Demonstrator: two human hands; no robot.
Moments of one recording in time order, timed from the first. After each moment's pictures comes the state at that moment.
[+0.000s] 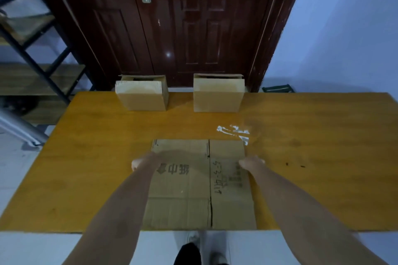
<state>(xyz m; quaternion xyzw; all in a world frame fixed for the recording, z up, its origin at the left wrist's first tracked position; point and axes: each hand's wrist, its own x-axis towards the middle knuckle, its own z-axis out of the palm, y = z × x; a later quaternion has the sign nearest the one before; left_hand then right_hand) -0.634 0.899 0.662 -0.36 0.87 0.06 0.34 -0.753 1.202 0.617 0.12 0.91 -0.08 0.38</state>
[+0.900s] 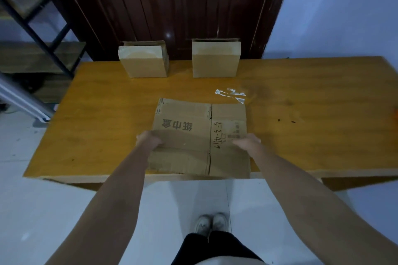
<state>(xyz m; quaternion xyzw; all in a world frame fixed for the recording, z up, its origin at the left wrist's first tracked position) -0.542 0.914 0.649 -0.45 0.81 0.34 0.19 -0.643 1.225 0.638 0.18 0.88 -0.29 0.33</state>
